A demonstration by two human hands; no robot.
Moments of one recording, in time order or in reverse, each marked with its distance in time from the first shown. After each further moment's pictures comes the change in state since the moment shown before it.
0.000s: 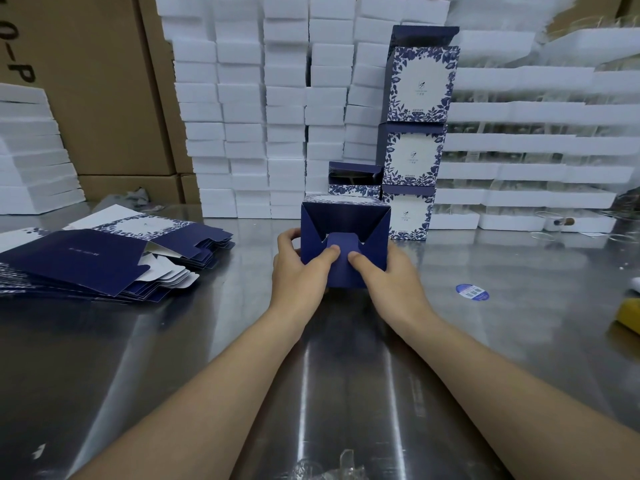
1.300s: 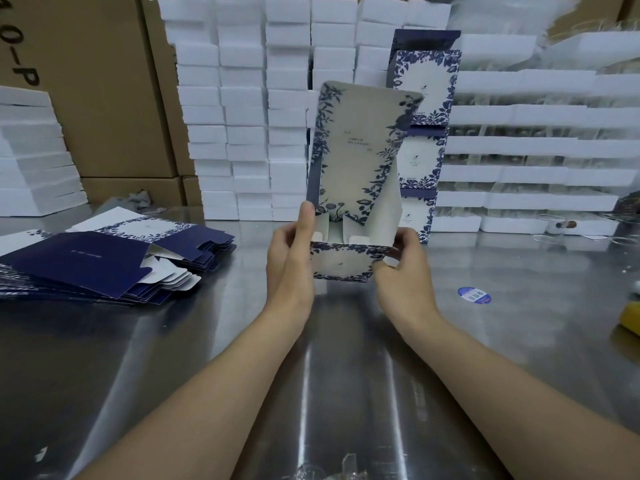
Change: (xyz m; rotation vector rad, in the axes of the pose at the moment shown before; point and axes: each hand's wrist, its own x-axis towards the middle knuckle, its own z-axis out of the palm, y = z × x) left_hand -0.013 0.026 -0.004 -0.135 0.061 0.106; right_hand 0.004 -0.003 -0.004 -0.028 0.150 -0.012
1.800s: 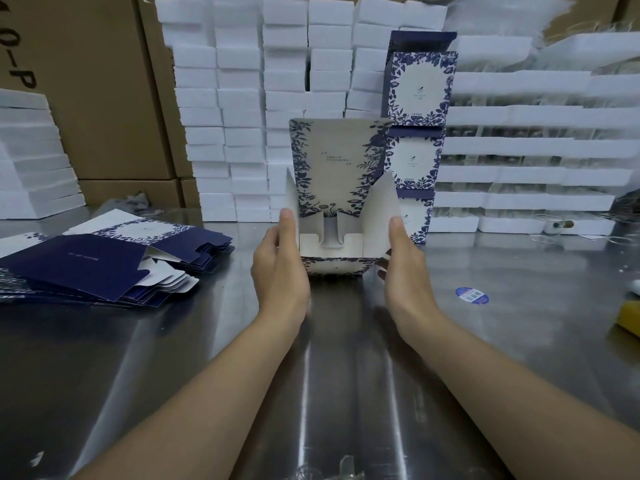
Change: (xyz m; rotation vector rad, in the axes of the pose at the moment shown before) left_hand 0.006 -0.006 -0.002 0.073 0.210 -0.003; right_hand -0.002 -0.020 0.000 0.192 -0.016 0.250
